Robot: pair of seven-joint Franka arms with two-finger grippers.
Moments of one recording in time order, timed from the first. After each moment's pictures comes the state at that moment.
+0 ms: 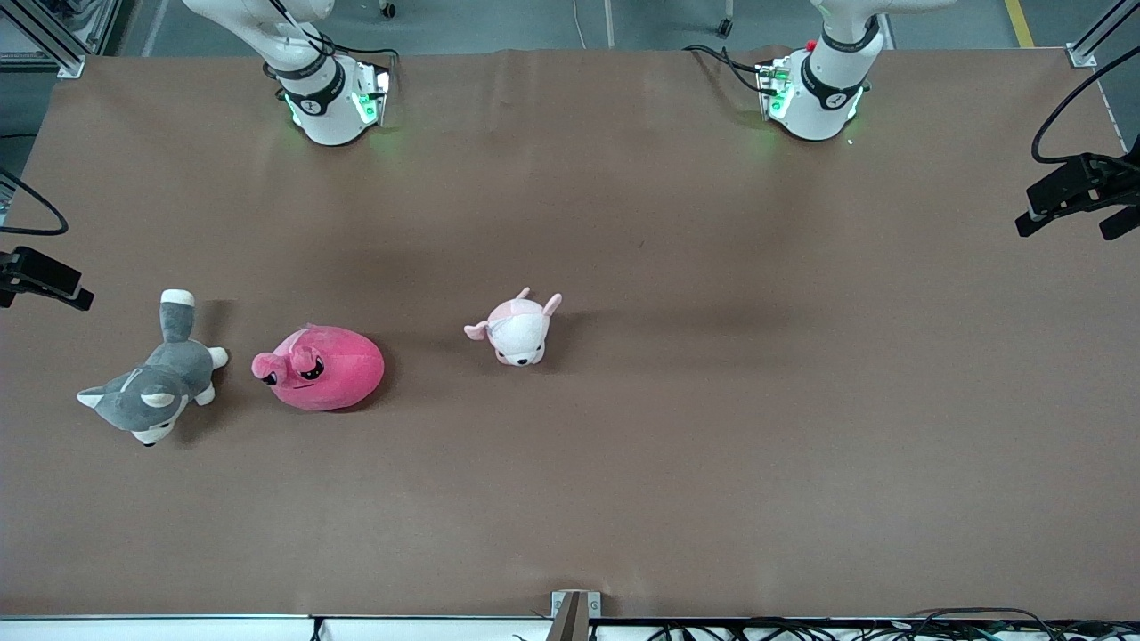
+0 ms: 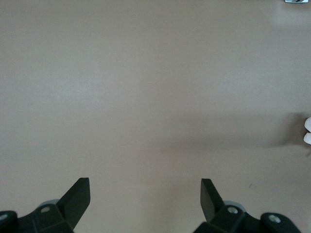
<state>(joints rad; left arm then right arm) -0.05 0.02 0.06 -1.45 -0.08 1.53 0.03 -0.06 0.18 -0.05 -1.36 0.04 1.59 -0.05</state>
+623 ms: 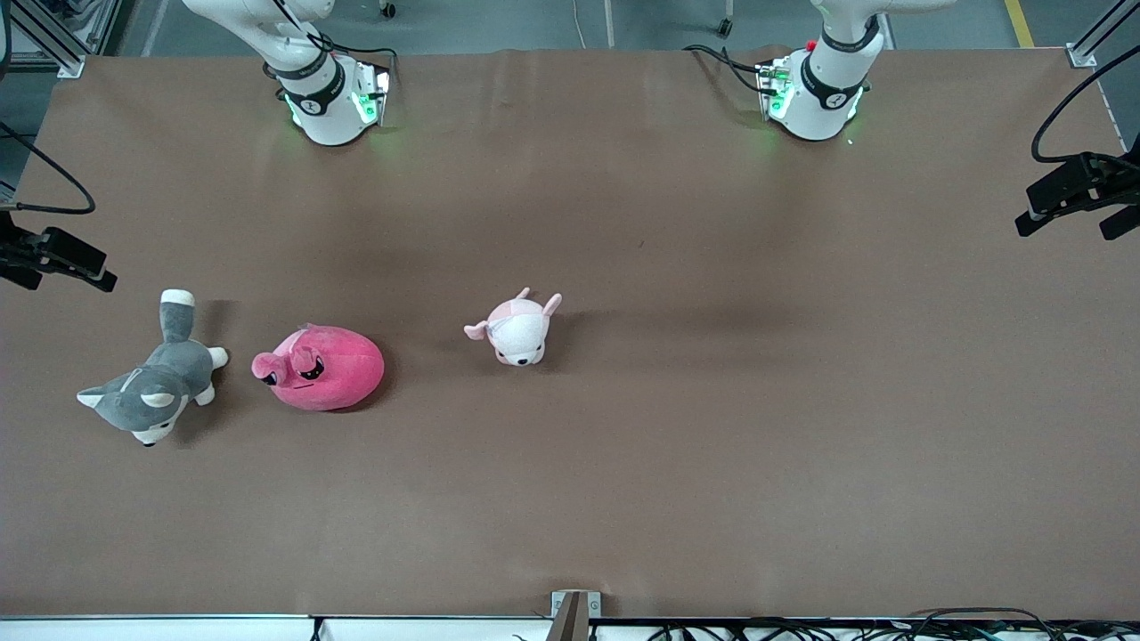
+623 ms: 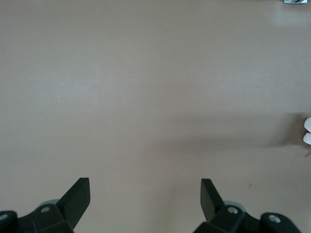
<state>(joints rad) -0.05 0.02 0.06 -1.44 -0.08 1.53 0.03 -0.05 0.04 -0.05 -1.59 0.04 1.69 -0.05</state>
